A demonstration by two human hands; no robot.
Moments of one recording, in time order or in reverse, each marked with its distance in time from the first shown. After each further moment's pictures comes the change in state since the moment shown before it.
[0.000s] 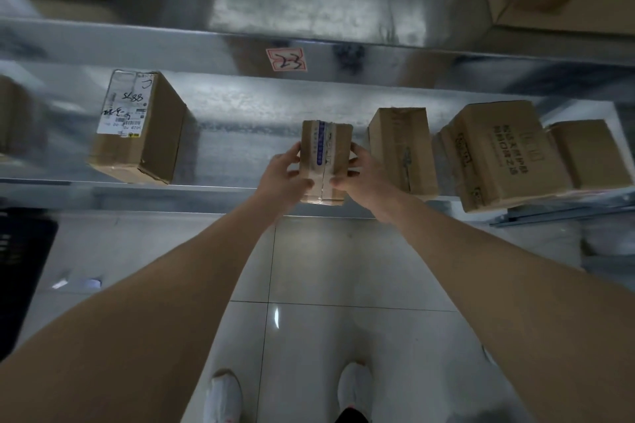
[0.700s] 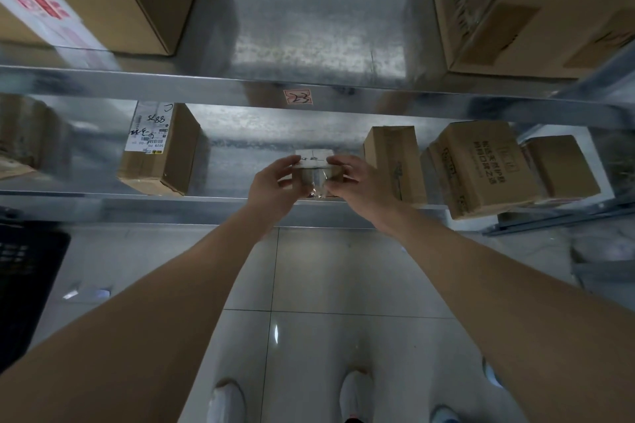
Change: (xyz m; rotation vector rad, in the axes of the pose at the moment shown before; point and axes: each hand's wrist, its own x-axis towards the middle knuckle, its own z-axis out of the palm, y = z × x) left_hand -0.046 0.022 -0.025 -0.090 0.112 0.098; right_hand -0.050 -0.033 -0.004 0.080 -0.002 -0.125
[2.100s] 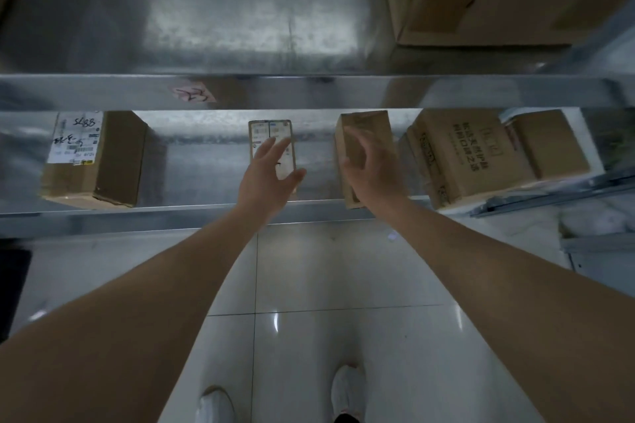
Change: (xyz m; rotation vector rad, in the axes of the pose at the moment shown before) left_hand 0.061 -0.016 0.062 0.579 0.009 0.206; right_hand 0.038 0.043 -0.063 -0.429 0.343 -0.182
